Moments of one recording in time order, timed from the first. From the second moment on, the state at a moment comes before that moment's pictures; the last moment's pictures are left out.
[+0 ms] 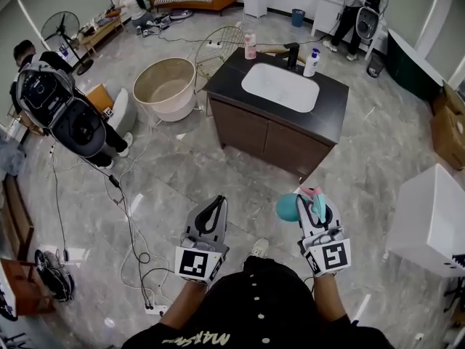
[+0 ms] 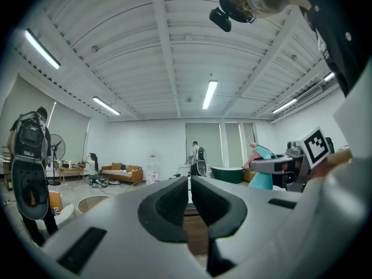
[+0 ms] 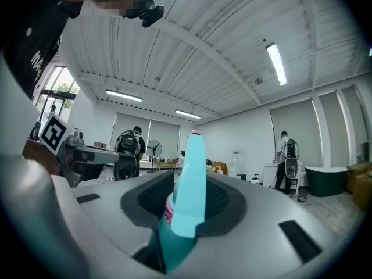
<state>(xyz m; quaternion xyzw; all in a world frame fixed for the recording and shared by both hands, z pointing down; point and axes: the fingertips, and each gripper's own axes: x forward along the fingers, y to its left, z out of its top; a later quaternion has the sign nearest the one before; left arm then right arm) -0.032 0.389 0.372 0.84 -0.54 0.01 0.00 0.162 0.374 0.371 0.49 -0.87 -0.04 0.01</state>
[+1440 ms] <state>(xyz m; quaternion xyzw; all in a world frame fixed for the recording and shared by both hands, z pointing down) -0.061 0.090 0.395 0.83 -0.55 0.02 0.02 0.129 0.067 0.388 0.47 -0.88 -0.04 0.03</state>
